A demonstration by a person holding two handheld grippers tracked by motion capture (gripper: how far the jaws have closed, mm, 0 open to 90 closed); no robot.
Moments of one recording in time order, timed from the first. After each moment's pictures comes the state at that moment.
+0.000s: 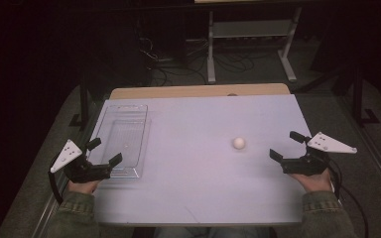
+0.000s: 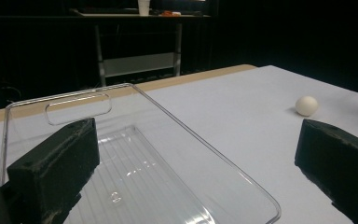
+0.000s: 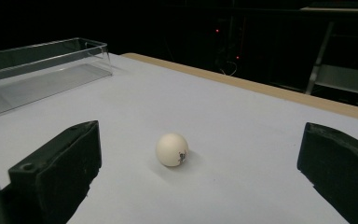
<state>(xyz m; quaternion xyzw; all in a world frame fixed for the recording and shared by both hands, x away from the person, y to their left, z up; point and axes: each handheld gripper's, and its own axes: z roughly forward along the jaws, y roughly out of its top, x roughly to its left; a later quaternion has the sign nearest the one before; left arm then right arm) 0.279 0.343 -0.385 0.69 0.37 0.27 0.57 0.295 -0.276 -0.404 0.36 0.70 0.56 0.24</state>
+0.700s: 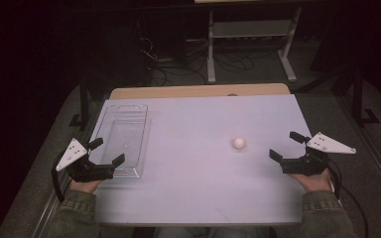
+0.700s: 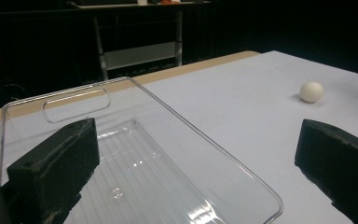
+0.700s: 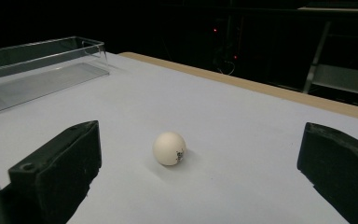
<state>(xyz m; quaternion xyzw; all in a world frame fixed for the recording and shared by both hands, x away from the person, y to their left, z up) 0.283 0.334 -0.383 0.71 0.36 0.27 0.54 0.295 -0.276 -0.406 0.37 0.70 0.56 0.25</state>
